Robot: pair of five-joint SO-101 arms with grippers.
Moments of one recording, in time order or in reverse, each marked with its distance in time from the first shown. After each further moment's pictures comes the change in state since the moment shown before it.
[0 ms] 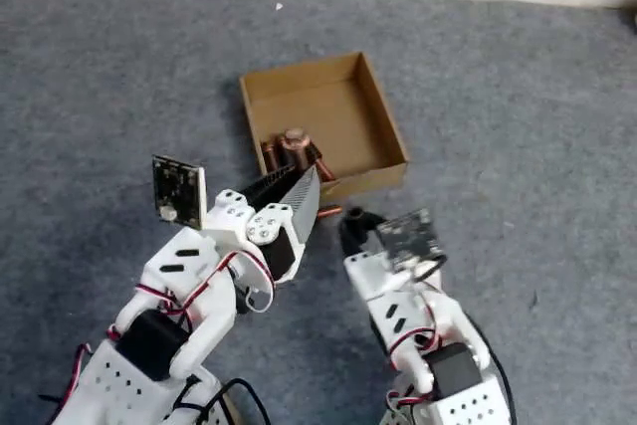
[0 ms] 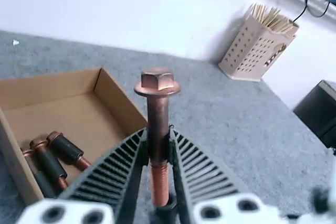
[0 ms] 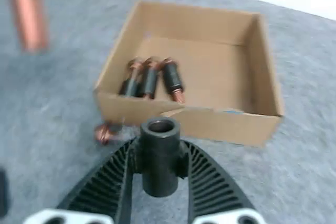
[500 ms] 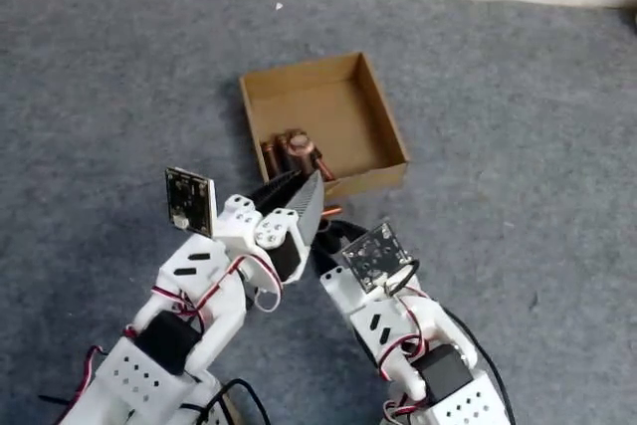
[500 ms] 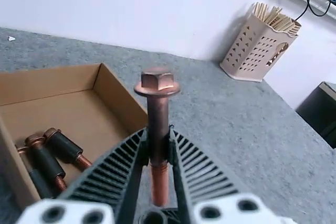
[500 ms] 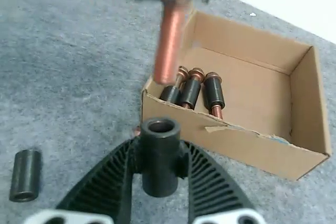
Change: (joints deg) left arm 0.0 -0.6 10.4 -11.3 0.0; right arm -6.6 -0.1 0.8 -2.5 3.3
